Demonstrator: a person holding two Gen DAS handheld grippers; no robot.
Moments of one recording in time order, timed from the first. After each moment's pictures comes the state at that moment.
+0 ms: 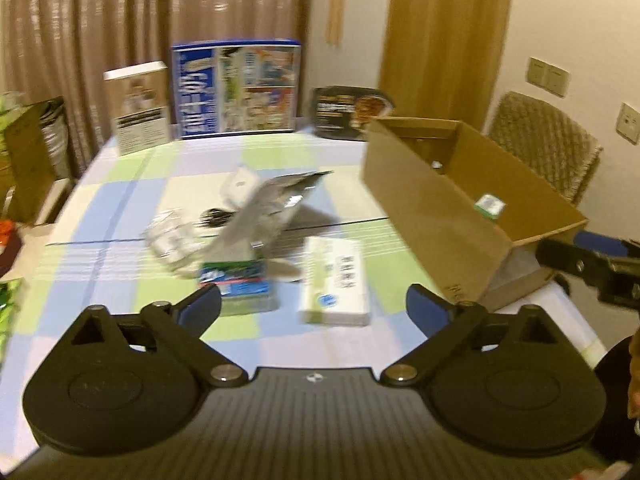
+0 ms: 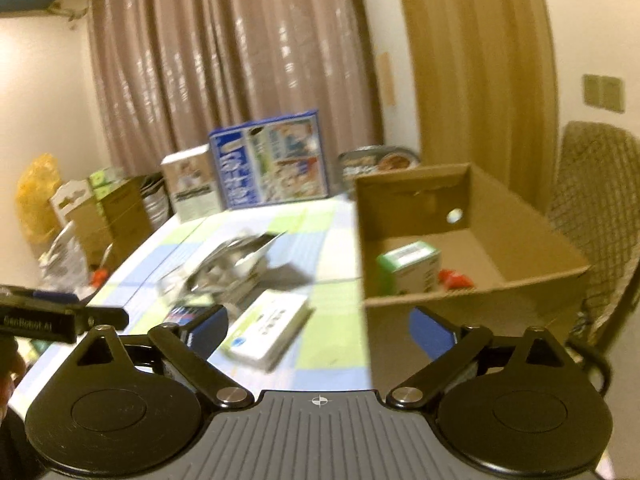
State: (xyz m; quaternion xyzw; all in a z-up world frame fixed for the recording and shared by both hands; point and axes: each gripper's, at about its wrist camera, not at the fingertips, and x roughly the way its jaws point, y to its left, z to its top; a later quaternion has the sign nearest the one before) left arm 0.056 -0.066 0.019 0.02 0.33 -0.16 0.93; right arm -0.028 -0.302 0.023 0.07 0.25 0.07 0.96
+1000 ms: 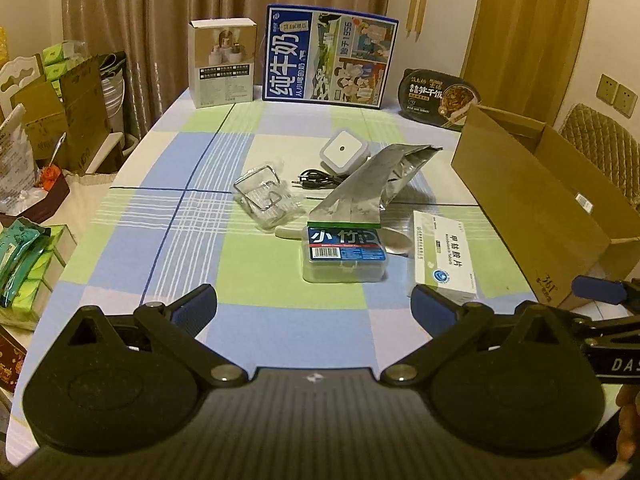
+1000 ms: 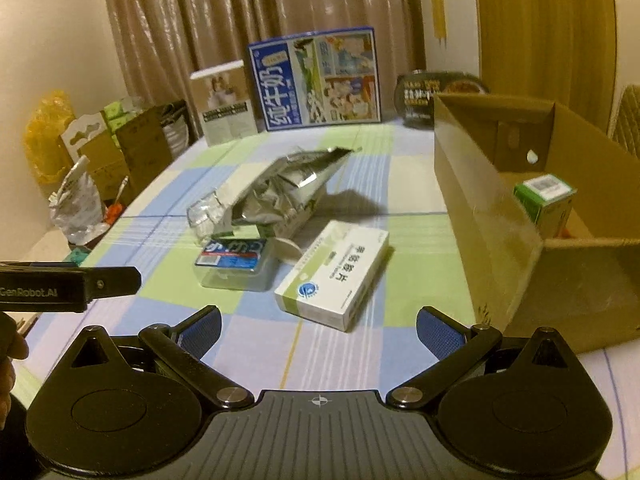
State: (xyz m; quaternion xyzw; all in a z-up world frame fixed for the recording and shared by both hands) left arm 0.080 0.006 -0.015 -0.01 0.36 -0.08 0.93; right arm 0.035 -0.222 -0.027 0.05 0.34 0.10 0.93
